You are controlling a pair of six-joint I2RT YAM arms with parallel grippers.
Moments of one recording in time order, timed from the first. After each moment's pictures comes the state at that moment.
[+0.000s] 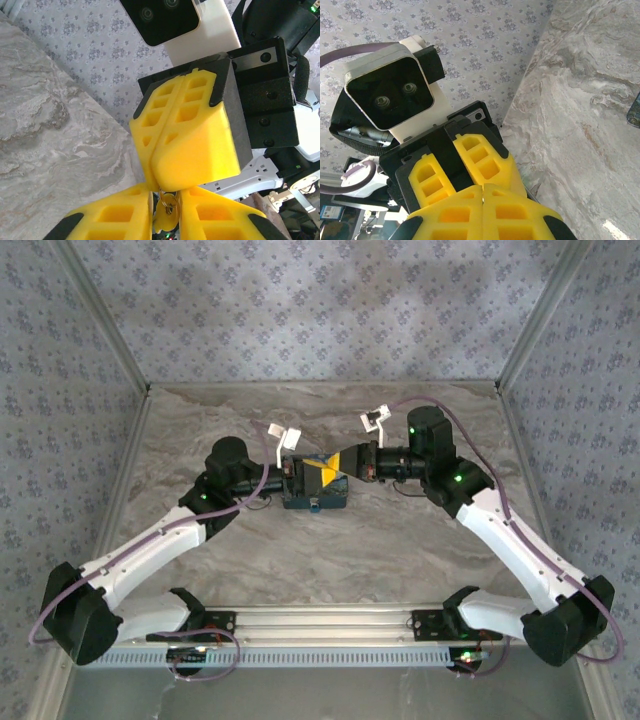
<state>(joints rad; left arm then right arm) -0.70 1.16 0.86 0.26 0.74 -0.76 0.55 1.16 1.14 -0.31 -0.79 0.83</state>
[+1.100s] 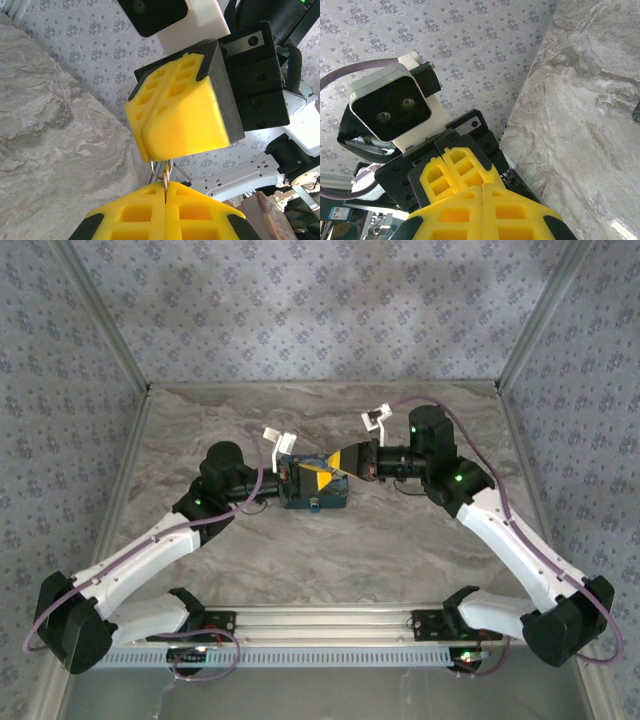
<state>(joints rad) -0.70 1.10 0.83 0.23 0.72 -0.74 0.54 1.16 1.14 -0.29 -0.81 0.87</state>
